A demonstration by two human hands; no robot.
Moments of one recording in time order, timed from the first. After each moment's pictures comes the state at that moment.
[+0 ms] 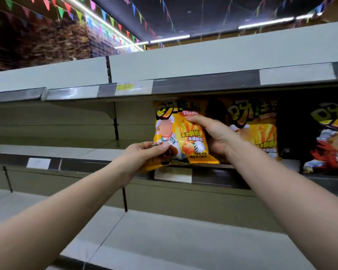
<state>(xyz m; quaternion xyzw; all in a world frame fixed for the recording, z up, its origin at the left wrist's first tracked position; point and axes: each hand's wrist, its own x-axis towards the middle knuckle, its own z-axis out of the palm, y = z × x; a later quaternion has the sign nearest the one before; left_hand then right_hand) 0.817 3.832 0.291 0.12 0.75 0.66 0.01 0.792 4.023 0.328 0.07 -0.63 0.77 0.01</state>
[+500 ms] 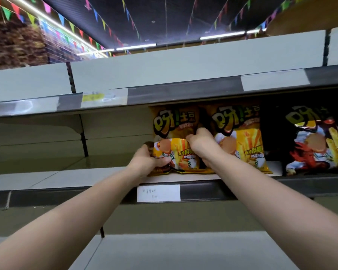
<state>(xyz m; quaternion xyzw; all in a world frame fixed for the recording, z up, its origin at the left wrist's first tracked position) 0.708 3.884 0.282 0.14 0.79 0.59 -0.01 0.773 4.029 0.323 -0.11 -0.83 0.49 0.24</state>
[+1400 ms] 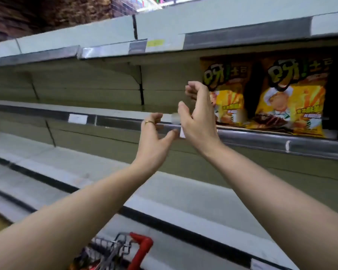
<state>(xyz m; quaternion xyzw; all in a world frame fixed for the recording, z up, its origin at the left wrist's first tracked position) 0.859 3.829 0.233 0.08 0.78 0.56 -0.27 0.841 3.934 0.266 0.24 -0.73 0.50 0.40</state>
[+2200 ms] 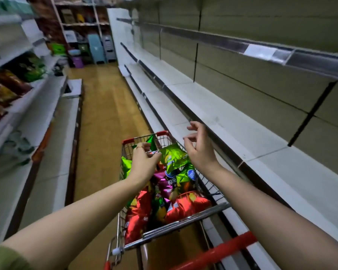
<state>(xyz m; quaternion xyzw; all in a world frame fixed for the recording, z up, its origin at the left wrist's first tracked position) 1.029 3.531 0.049 -0.43 0.72 0.46 -0.29 0.899 3.625 0.067 0.46 -0.71 0.53 -0.06</state>
